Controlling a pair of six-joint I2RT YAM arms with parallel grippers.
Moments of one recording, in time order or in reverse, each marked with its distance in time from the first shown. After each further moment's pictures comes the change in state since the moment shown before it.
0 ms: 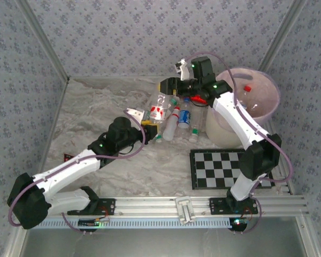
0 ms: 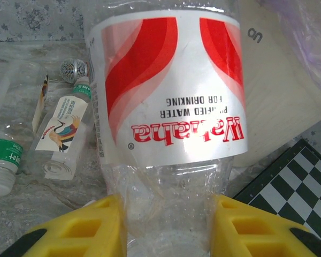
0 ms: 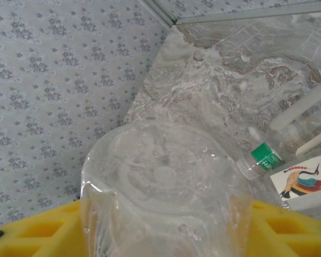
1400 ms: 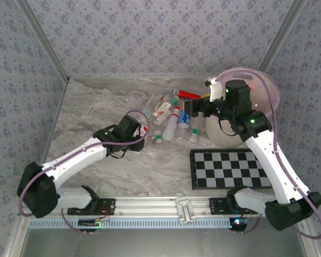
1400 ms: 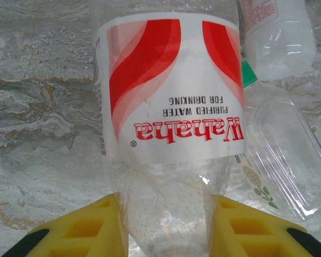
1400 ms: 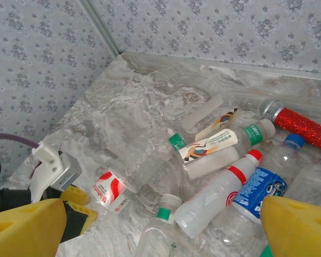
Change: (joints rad) left arm 0.052 0.146 0.163 -0.689 -0.132 -0.076; right arm -0.065 -0.553 -0.378 -0.087 0.268 -0.271
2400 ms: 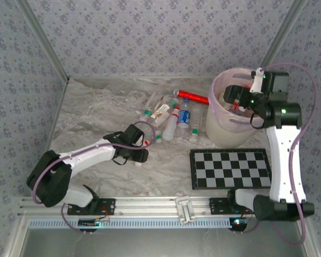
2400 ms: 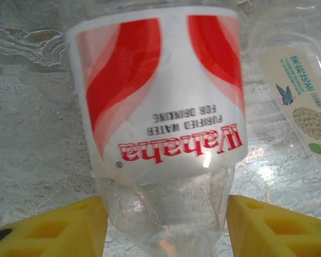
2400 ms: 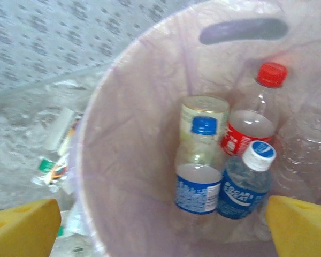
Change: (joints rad) left arm -0.001 0.132 -0.124 0.073 0.123 0.051; right arm -0.409 0.032 0.273 -0.416 0.174 0.014
